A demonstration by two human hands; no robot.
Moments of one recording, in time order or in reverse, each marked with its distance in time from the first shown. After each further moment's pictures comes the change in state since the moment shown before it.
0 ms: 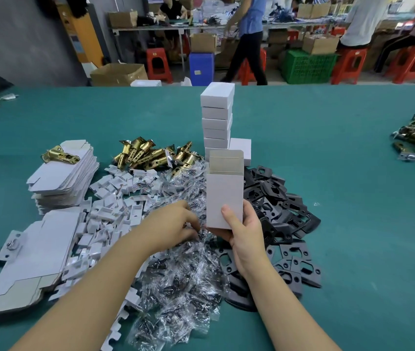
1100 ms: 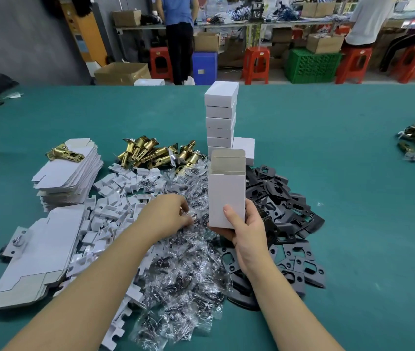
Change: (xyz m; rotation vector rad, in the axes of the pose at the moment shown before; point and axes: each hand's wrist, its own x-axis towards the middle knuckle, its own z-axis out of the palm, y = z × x) left_hand 0.009 -0.006 -0.007 -0.071 0.089 -0.291; right_hand 0.000 -0.002 0.001 0.023 -0.018 0.024
